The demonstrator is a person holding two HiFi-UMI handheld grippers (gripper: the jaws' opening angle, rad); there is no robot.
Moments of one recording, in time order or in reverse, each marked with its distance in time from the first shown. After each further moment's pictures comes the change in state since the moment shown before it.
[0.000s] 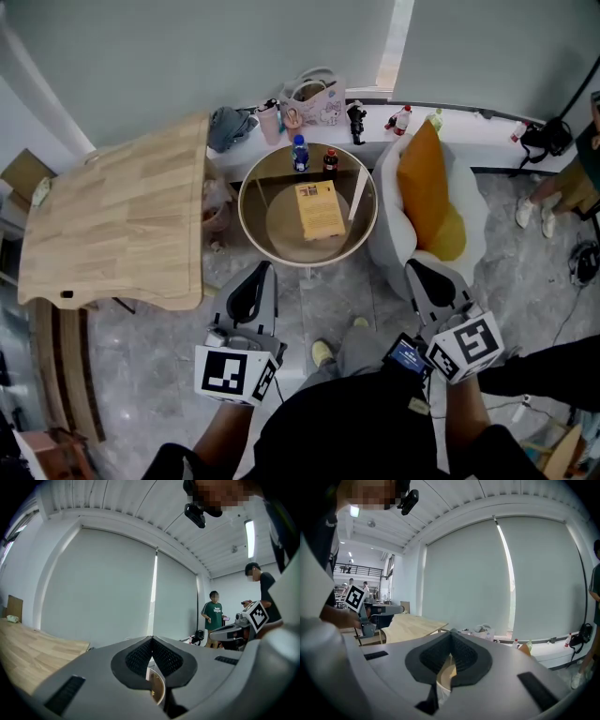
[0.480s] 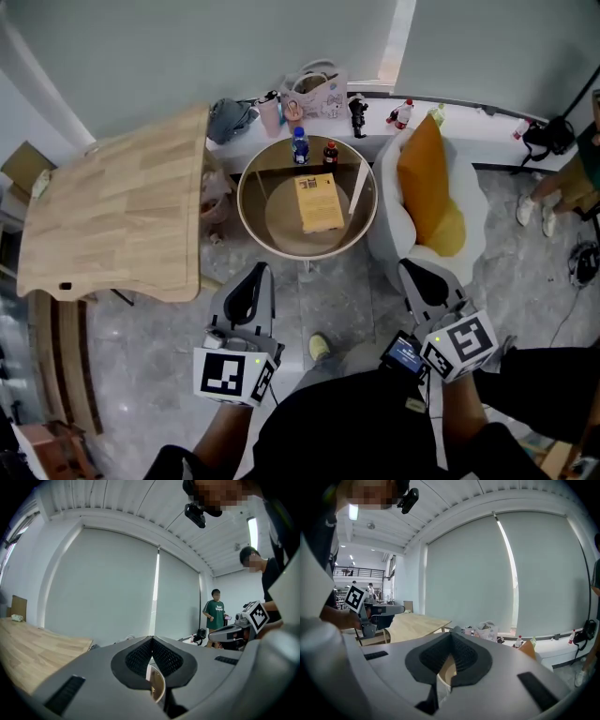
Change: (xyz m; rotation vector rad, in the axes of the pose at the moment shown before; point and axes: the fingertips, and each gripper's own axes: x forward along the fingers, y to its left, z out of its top) left arm -0.009 -0.005 -0.010 -0.008 0.026 0.037; right arm 0.002 0.006 -0.011 0.017 0.023 0.044
